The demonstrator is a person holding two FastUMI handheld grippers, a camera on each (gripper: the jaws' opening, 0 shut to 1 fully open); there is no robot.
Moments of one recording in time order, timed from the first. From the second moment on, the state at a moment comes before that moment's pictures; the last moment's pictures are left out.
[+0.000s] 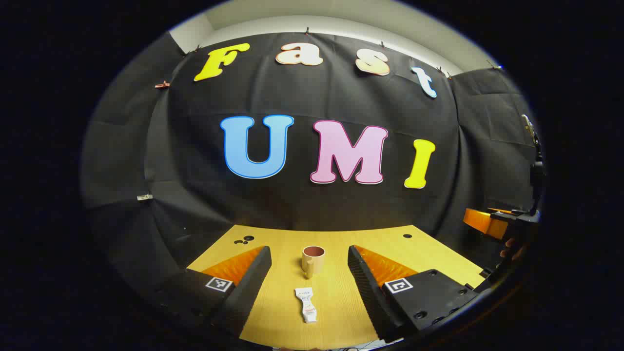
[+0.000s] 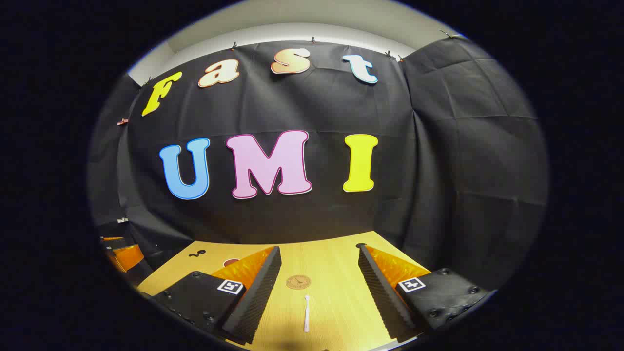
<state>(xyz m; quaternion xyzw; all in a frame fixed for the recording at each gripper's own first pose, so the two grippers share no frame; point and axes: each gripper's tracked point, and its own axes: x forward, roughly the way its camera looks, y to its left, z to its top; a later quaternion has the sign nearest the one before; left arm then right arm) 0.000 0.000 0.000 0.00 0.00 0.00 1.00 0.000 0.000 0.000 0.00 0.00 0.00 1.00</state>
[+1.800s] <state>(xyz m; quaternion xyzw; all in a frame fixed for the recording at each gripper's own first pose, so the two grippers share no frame) 0.097 0.004 -0.078 0.04 0.10 0.01 0.99 0.086 0.010 -0.020 -0.01 0.04 0.07 1.00</state>
